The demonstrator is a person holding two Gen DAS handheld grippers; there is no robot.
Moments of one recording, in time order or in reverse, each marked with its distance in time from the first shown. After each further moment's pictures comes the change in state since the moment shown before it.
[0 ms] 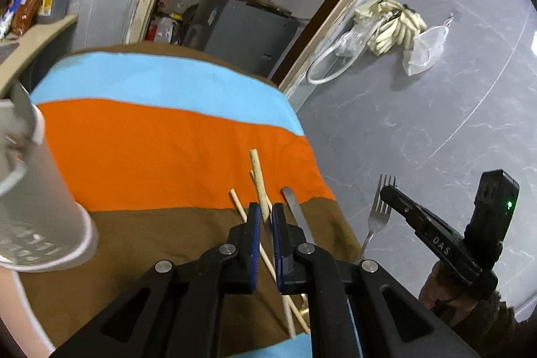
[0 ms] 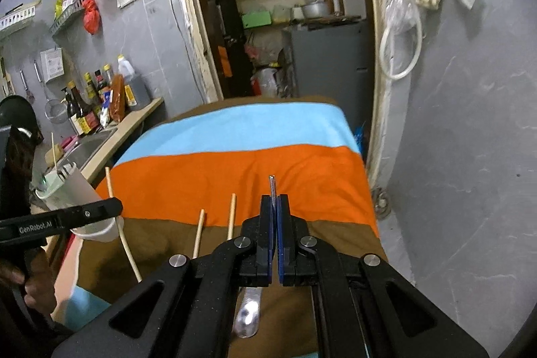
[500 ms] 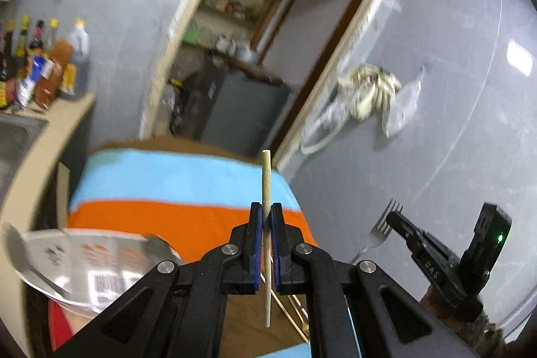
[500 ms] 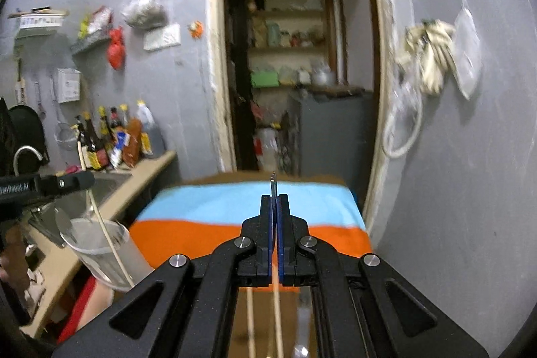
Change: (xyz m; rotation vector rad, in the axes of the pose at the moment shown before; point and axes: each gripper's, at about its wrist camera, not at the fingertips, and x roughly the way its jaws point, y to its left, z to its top) left arm -0.146 0.015 0.064 0.057 -0.267 0.004; right arm -0.081 0.096 0.066 -0.109 -0.258 -0.041
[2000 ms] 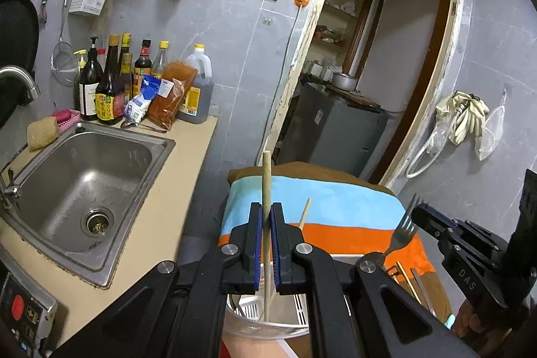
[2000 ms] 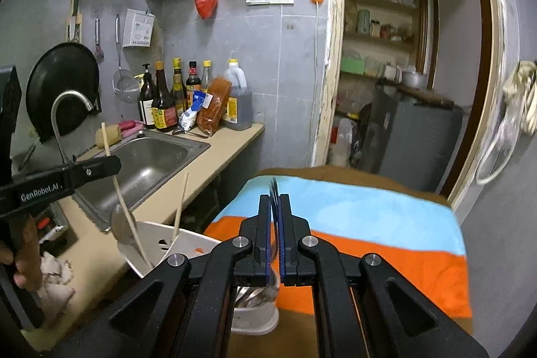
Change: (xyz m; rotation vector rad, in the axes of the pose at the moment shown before) left arm -0.062 0.140 0.006 -0.007 -0.082 0.384; right arm 0.072 0.201 -0.003 -0.185 0.118 0.228
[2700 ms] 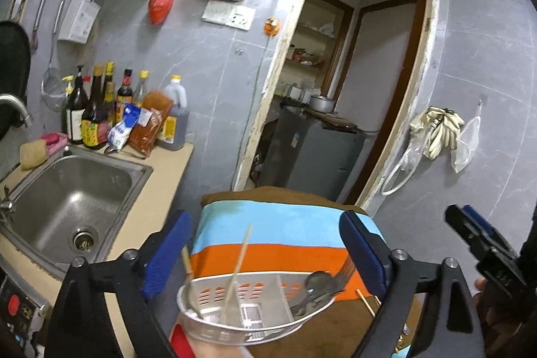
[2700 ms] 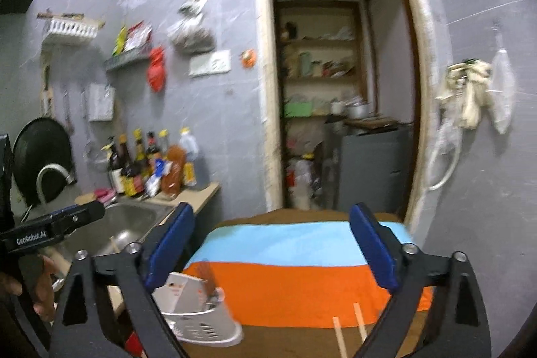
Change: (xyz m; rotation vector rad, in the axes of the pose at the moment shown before) left arm -0.041 -0.050 0.010 0.027 -0.114 -0.070; right arm -0.101 -0.061 0.005 0.159 -0.244 -0.188
